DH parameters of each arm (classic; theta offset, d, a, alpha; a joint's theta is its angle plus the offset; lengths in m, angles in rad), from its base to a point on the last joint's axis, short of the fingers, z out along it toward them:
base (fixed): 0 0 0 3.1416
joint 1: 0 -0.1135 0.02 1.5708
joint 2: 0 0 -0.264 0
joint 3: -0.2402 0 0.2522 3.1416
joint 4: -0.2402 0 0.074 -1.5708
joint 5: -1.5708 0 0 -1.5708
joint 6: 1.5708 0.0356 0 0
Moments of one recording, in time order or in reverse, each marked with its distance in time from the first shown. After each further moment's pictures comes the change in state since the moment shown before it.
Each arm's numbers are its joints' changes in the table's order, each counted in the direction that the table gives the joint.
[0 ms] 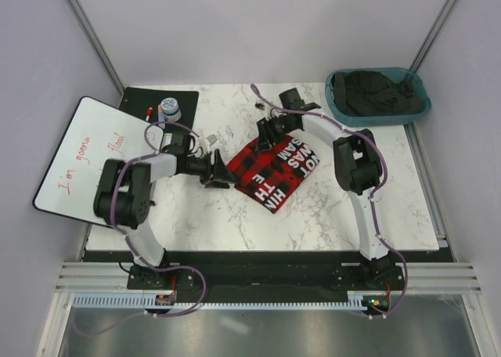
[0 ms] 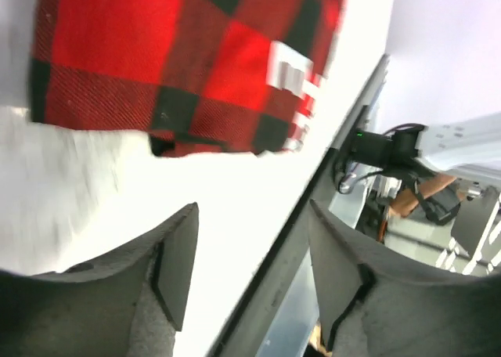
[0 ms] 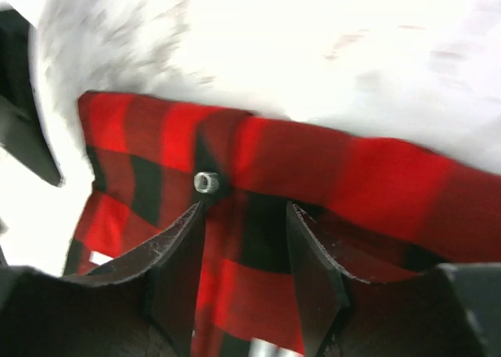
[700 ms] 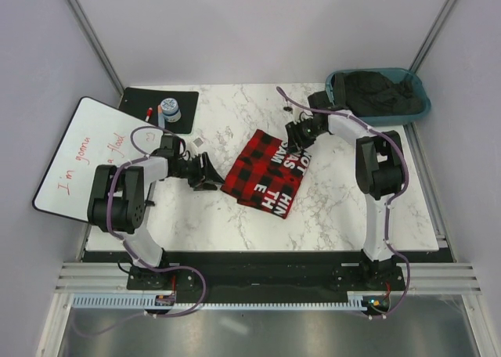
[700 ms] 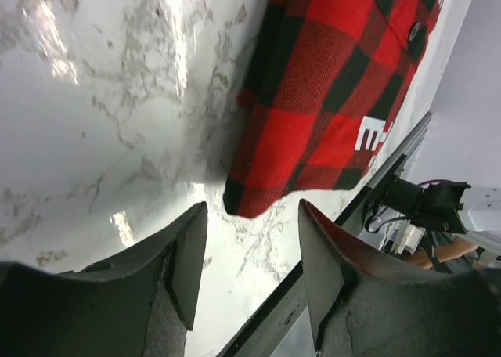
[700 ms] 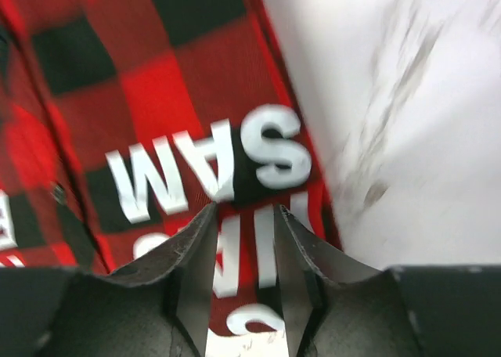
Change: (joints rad) left arm -0.104 -0.172 0.138 -0.049 0.174 -0.031; right arm 0.096 -0.194 0.208 -0.079 -0.162 -0.114
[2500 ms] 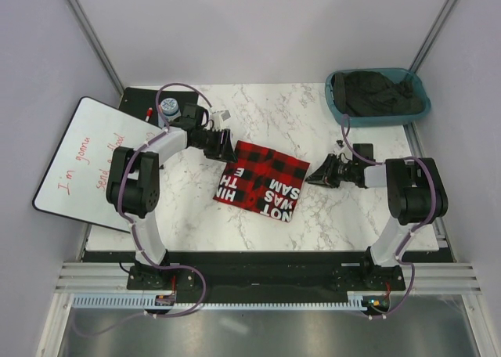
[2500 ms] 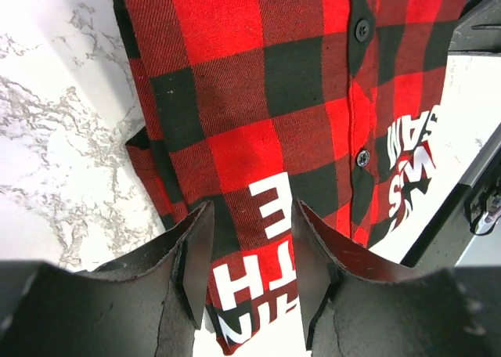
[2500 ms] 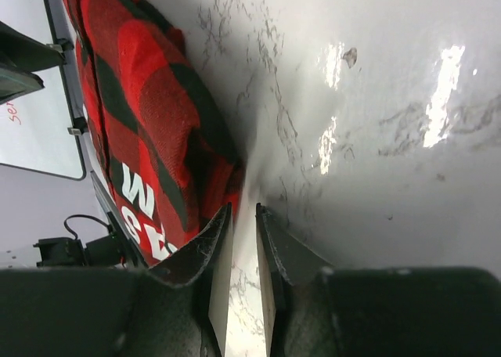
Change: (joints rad) left arm 0.156 0.203 -0.471 -0.197 0.129 0.336; right arm 0.267 -0.362 0.999 0.825 0.245 0.789
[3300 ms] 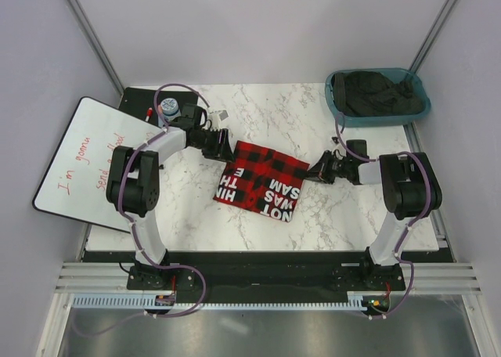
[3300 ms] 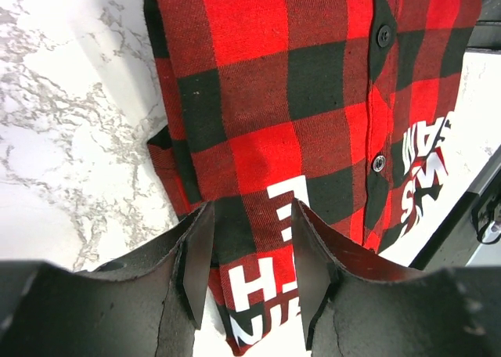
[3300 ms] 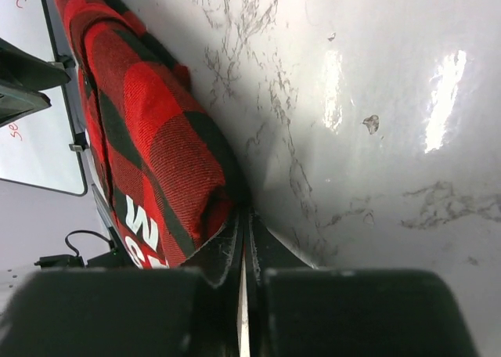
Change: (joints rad) left arm -0.013 0.014 0.000 0.006 0.024 -0.004; right arm -0.049 0.066 -0.044 0.085 -0.040 0.083
